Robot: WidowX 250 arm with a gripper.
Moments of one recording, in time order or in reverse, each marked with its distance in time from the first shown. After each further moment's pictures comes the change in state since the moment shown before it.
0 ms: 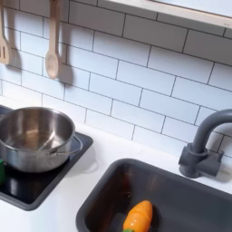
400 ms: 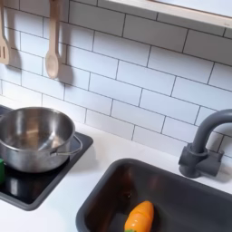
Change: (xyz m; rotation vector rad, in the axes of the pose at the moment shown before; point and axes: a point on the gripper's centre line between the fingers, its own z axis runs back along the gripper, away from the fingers) arm 0.016 -0.041 0.056 -0.012 -0.125 -0.085
